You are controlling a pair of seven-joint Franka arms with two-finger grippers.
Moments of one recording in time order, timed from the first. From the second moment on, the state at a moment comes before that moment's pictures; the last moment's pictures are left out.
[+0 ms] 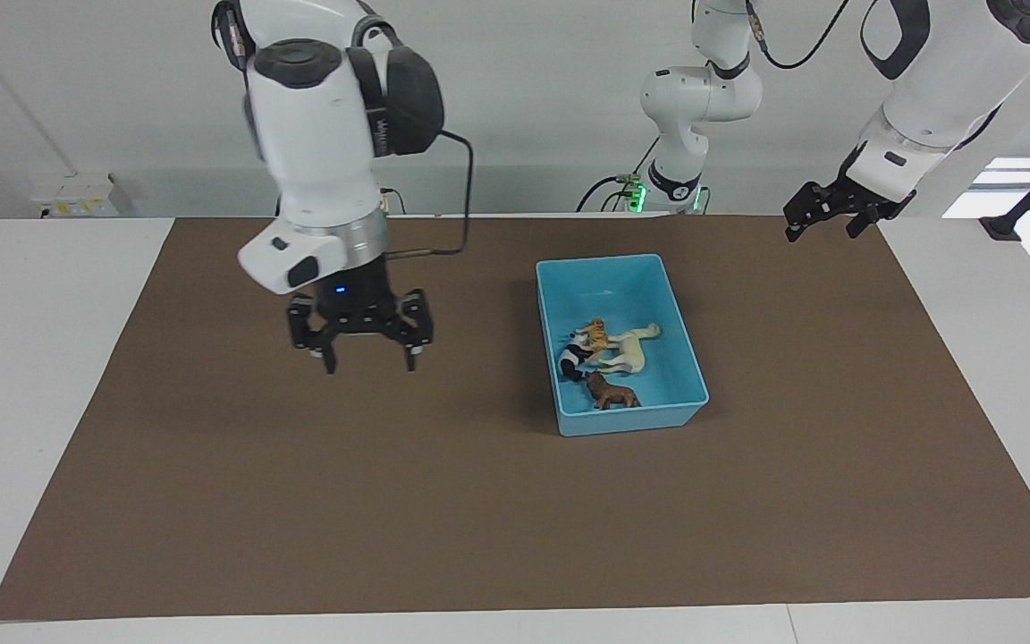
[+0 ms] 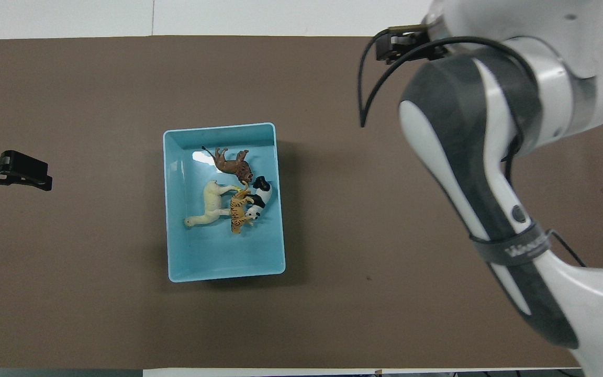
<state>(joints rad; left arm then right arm) -0.09 -0.02 0.04 -1.60 -0.01 1.46 -0.04 0.29 0.48 -0.10 -1.04 -0.02 1.75 0.23</state>
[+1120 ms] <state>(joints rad) -0.09 -0.02 0.04 -1.60 -0.01 1.46 -0.04 0.06 0.04 -0.04 -1.54 -0.01 1.54 0.11</state>
